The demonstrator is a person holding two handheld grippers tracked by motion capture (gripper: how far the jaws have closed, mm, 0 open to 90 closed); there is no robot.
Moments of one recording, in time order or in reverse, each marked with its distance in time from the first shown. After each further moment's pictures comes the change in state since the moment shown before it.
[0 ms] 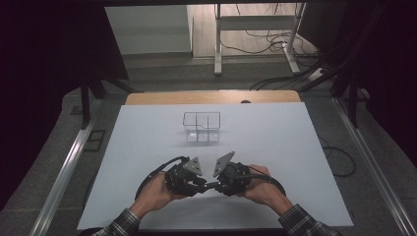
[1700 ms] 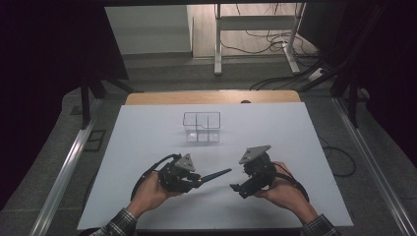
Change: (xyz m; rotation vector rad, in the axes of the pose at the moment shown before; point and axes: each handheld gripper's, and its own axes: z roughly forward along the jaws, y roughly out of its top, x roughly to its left) left arm 0.009 -0.013 -0.006 -0.010 0.021 -0.059; right arm -0.012 -0.043 -0.044 -0.157 -0.152 0.320
